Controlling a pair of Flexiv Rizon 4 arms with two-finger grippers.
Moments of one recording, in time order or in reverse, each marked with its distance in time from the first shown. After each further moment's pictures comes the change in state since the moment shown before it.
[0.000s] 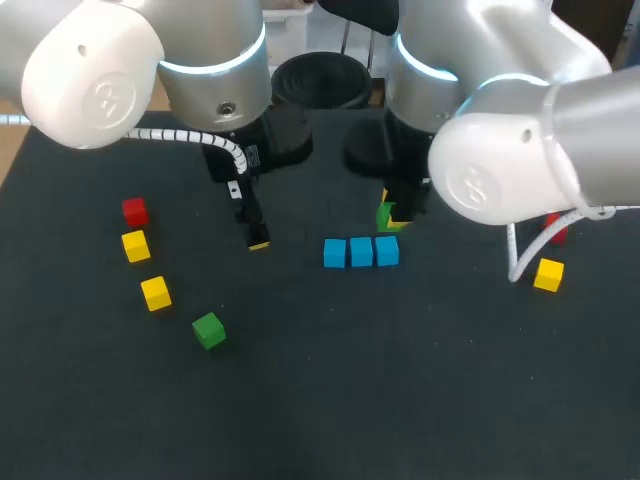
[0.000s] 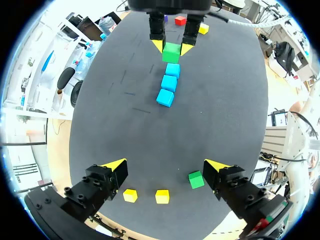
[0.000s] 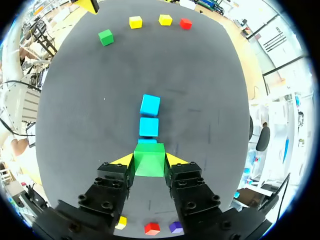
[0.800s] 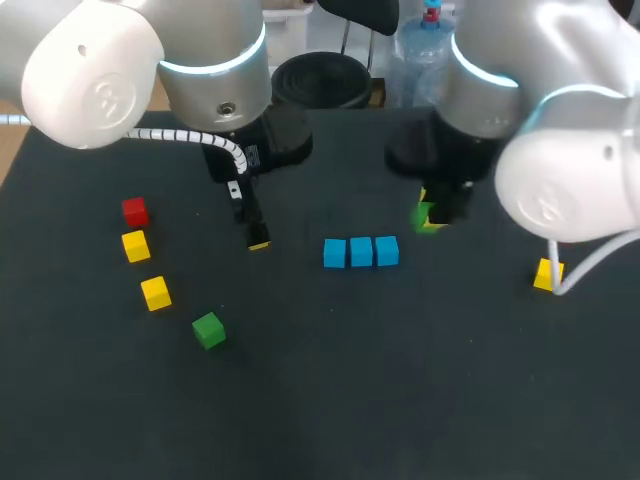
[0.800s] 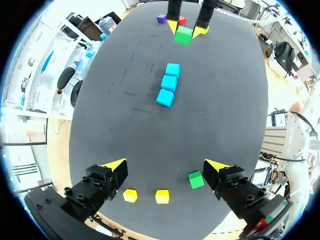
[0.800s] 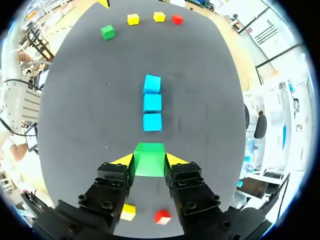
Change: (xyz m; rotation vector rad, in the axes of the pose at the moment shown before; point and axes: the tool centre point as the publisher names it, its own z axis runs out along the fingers) left arm 0.000 0.000 0.000 0.000 0.000 0.000; right arm 0.043 0.014 -0.017 0.037 -0.010 0.066
